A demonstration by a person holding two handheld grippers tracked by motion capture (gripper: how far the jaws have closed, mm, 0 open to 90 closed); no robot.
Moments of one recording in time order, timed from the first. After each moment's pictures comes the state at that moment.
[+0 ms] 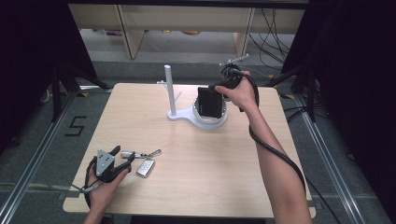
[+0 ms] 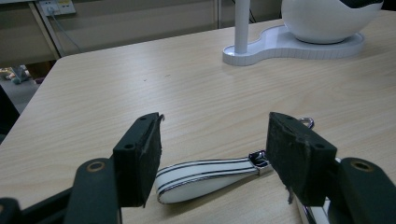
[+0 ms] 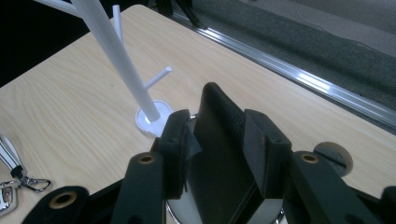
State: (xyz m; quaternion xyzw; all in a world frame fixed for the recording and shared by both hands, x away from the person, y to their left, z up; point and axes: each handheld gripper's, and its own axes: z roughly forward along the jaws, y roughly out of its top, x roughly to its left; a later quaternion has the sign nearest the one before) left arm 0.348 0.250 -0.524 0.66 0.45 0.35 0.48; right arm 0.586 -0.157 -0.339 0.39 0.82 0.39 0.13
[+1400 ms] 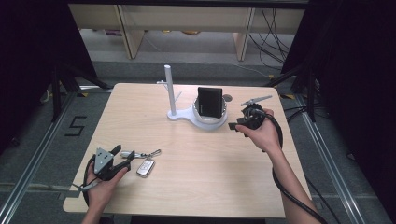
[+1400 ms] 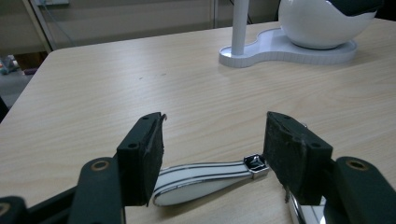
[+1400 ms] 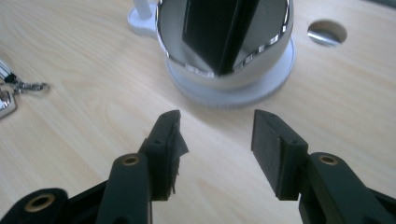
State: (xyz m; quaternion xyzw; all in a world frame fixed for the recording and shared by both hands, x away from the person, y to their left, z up) left arm 0.351 0.252 -0.518 0.66 0.46 0.33 0.50; right arm 0.477 -0.219 -0.395 0.46 0.82 0.33 0.11
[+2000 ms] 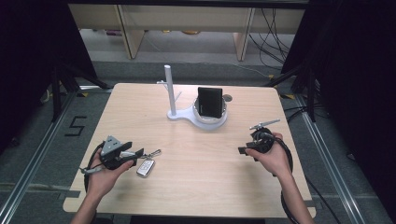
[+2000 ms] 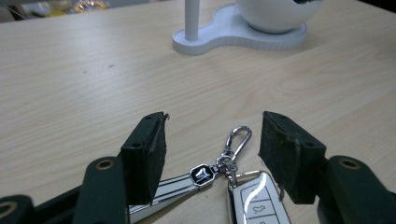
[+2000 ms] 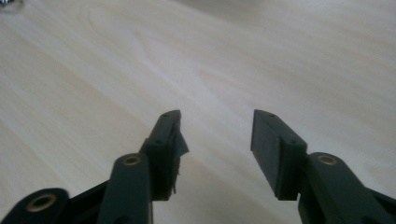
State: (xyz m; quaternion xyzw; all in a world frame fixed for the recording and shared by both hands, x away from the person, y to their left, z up) left arm 0.372 0.231 -0.475 0.74 0.45 0.21 0.45; right arm 0.431 -0.252 -0.445 0.48 0.82 0.29 0.07
